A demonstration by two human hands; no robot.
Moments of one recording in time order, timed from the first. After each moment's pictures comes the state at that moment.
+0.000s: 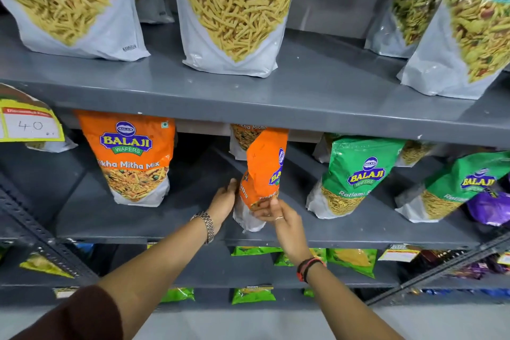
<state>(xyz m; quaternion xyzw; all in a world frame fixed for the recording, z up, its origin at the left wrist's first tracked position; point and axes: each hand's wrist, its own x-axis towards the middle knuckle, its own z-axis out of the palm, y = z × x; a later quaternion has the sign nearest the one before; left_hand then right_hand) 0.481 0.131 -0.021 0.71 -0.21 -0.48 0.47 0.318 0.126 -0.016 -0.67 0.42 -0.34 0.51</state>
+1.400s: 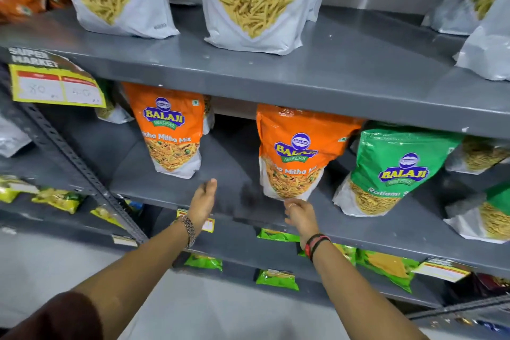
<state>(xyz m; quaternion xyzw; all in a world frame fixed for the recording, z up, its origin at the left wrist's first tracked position) 0.502 0.214 -0.043 0.75 -0.12 -0.36 0.54 0.323 0.103 -0.032 -0.52 0.56 -0.19 0.62</state>
